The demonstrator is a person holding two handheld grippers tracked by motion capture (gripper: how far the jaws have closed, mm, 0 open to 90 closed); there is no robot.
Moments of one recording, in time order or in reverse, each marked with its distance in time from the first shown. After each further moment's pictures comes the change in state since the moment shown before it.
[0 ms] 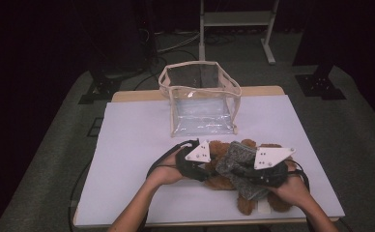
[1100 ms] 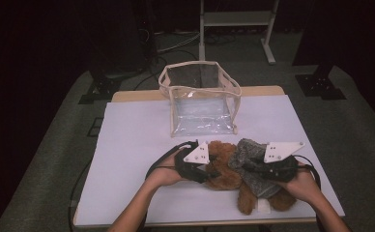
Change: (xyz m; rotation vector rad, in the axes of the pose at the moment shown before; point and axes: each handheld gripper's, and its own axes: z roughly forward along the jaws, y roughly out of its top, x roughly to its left) left arm -0.004 0.000 -0.001 -0.007 0.000 0.009; right arm -0.021 -0.017 -0.015 0.050 -0.032 0.049
